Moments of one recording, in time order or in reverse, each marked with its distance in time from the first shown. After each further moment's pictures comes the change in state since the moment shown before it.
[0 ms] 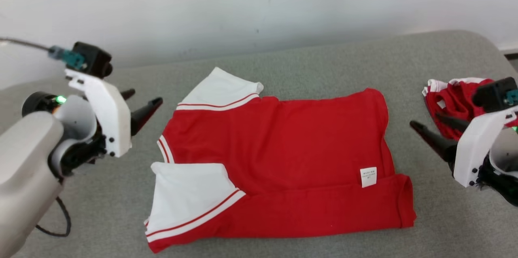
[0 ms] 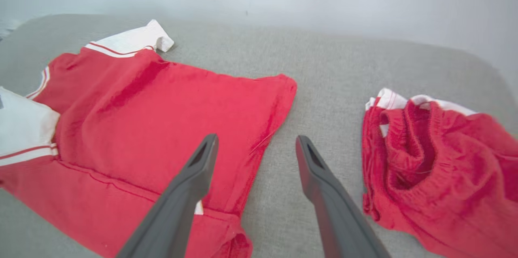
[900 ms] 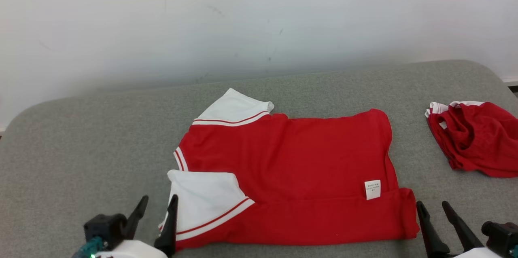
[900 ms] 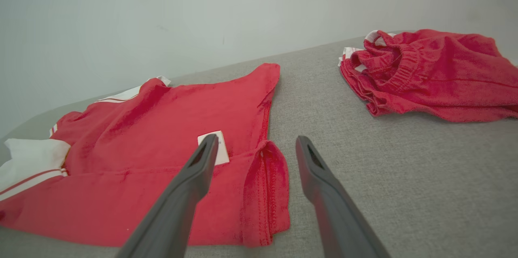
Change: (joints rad) left arm 0.784 -0.152 0.278 -0.352 0.224 0.447 -0.695; right arm 0.721 0.384 -0.667 -0.095 -0.544 0.000 -0.528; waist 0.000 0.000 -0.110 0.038
